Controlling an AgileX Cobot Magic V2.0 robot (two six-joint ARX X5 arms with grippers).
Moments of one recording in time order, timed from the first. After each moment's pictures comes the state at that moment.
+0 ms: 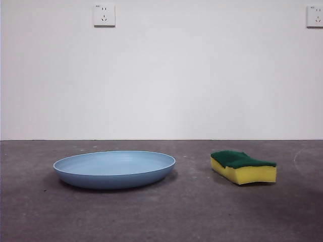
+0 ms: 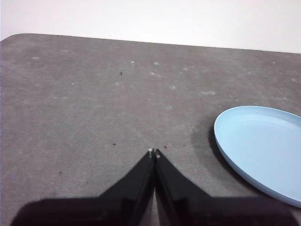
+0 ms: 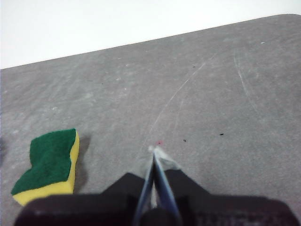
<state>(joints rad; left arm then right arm) -0.07 0.02 0.02 -0.19 0.00 -0.11 -0.03 0.00 0.03 -0.21 -0.05 0.13</state>
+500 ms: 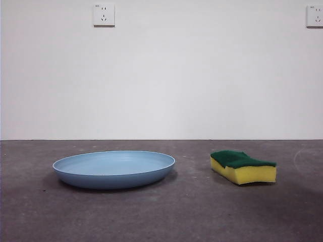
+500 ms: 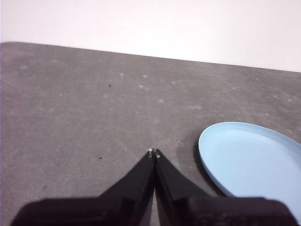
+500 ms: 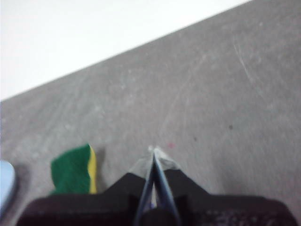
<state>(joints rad) -0.07 0.03 0.07 -0.18 0.03 -0.17 -0.03 0.04 0.09 -0.23 -0.05 0.31</state>
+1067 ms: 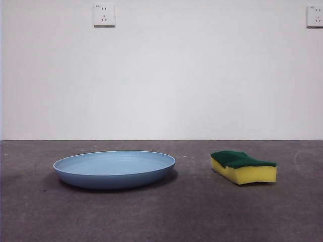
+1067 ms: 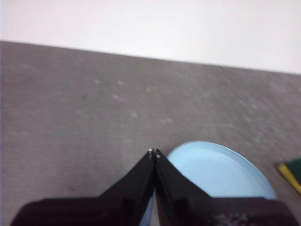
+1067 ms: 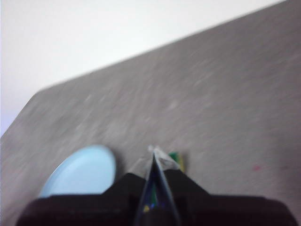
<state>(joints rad) -0.07 0.52 0.56 -0.33 0.16 -0.18 -0.03 0.62 0.67 -0.40 -0.40 0.30</state>
